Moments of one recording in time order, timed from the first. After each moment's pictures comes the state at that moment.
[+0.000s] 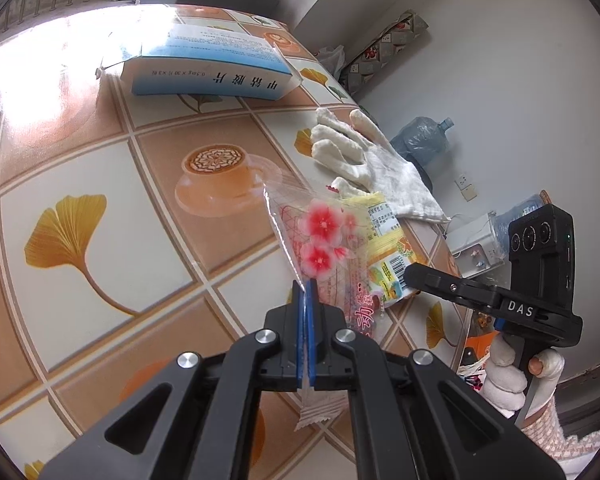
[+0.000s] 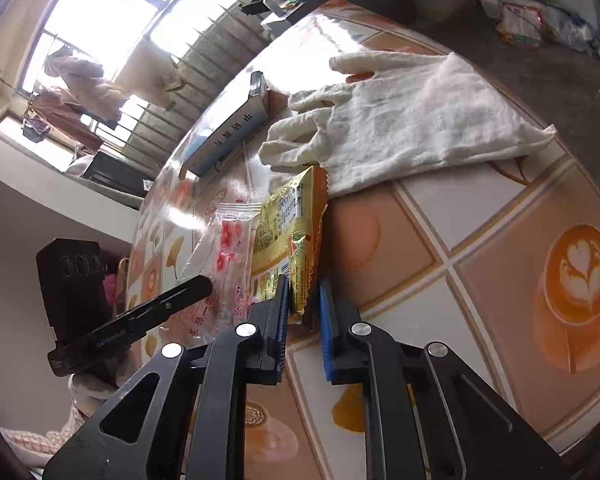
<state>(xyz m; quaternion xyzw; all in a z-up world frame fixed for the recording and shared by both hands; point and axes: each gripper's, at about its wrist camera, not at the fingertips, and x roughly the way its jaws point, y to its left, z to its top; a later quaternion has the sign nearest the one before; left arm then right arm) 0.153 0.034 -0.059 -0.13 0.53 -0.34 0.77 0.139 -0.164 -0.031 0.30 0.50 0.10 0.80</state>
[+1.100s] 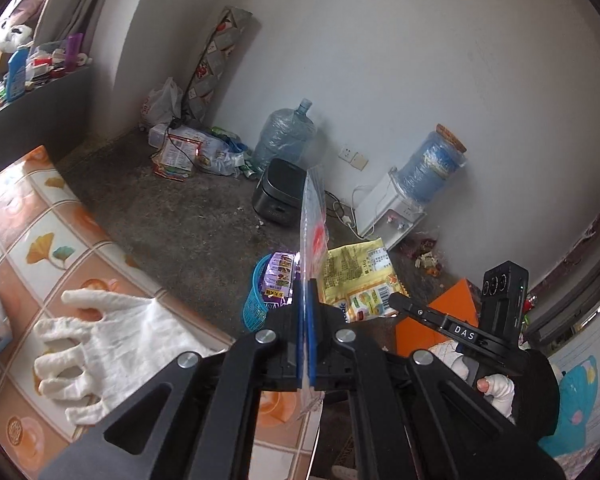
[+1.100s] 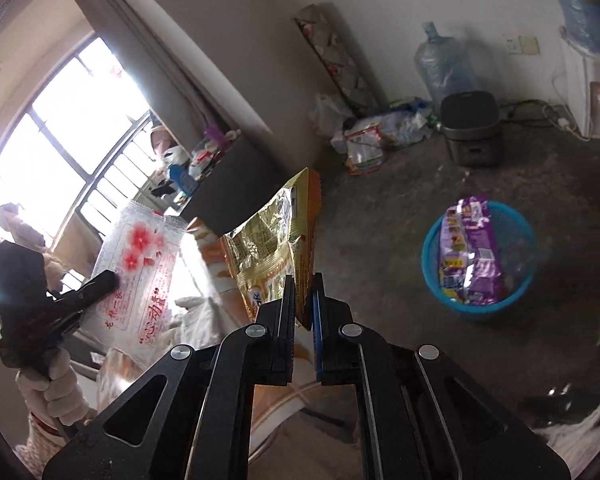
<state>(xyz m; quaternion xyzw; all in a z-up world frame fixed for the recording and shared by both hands) 0.164 -0.222 0.078 -0.01 0.43 -0.55 0.72 -0.001 -0.364 0.042 0.34 0.28 -0.19 0.87</state>
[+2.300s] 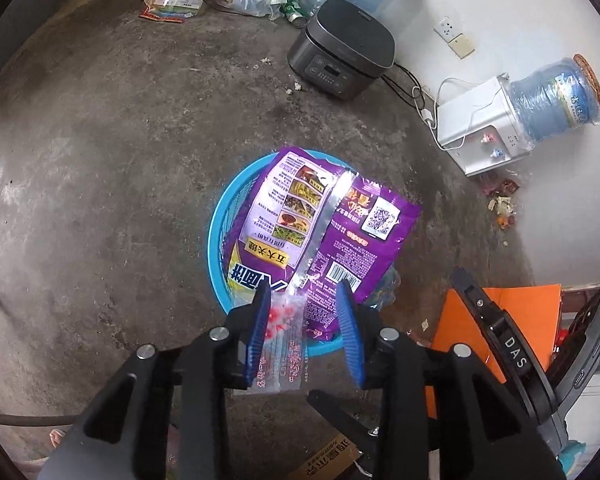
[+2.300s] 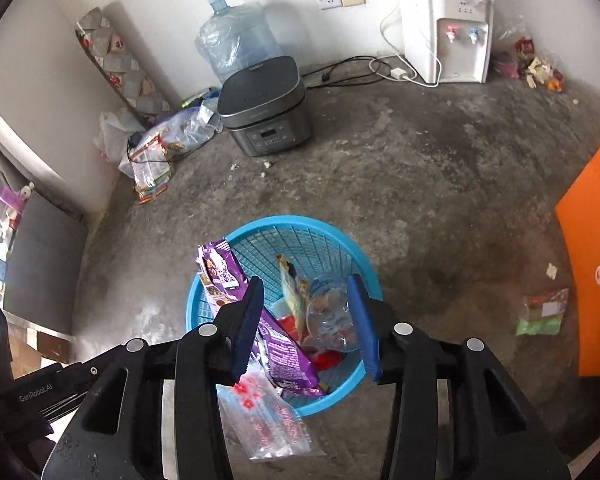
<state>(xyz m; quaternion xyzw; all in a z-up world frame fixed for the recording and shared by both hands) 0.188 -0.552 -0.178 0.07 0.64 -0.42 0.64 -0.008 -0.562 -0.118 0.39 0.34 -0.45 0.73</state>
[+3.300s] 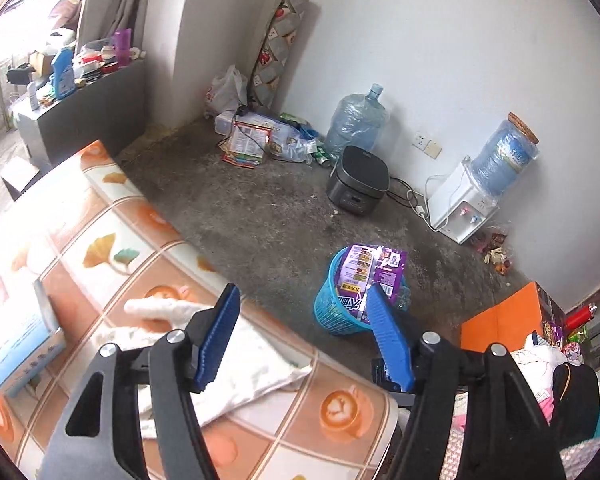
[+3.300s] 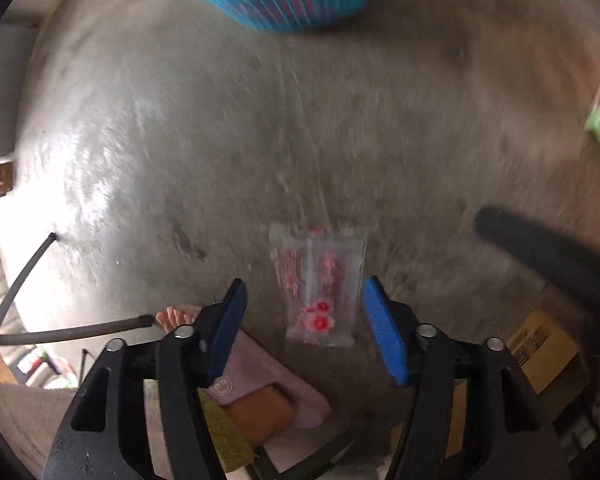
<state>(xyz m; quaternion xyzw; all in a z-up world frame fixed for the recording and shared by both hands) 0.184 -0.209 0.061 0.04 0.45 -0.43 0.78 -0.017 -0.408 -0.382 0.46 0.65 -0.29 0.53</state>
